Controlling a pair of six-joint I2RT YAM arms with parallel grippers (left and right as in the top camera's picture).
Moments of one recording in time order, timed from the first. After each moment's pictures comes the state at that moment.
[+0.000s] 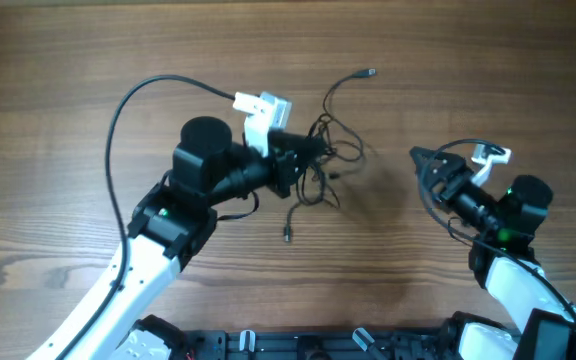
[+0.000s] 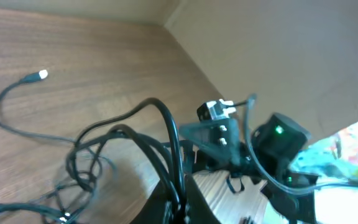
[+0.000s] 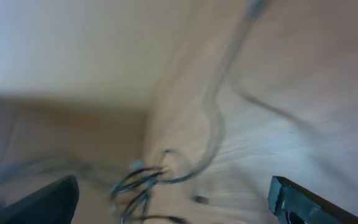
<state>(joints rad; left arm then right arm) -0.51 1.18 0.88 -0.01 0.56 -0.49 -0.26 1.28 0.25 0.71 -0.99 0.96</state>
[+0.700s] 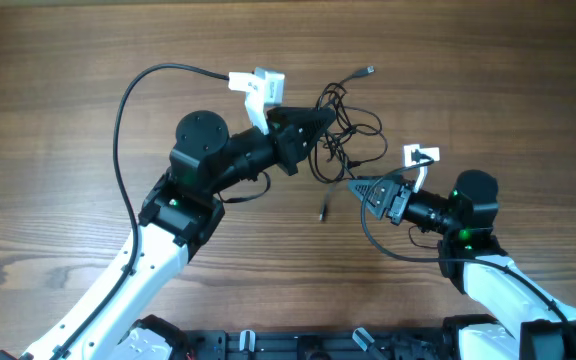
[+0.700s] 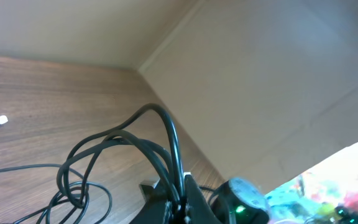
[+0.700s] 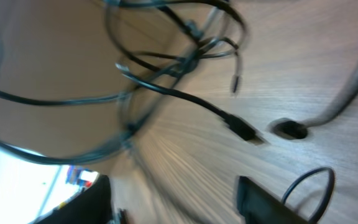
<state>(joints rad) -0.50 1.23 0.87 0.29 0.57 -0.69 0.07 1.28 0.25 0.69 -0.98 0.73</state>
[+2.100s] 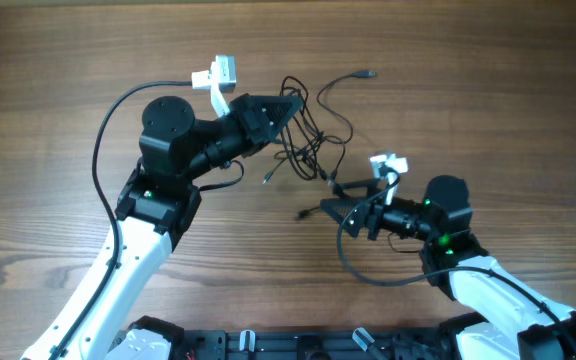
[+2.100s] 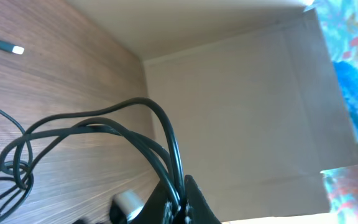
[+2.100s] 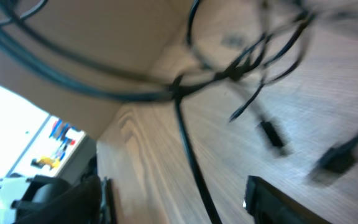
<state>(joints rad) -0.34 1.23 0.88 0.22 0.66 -1.17 0.26 1.28 0.25 0.73 -0.91 0.57</state>
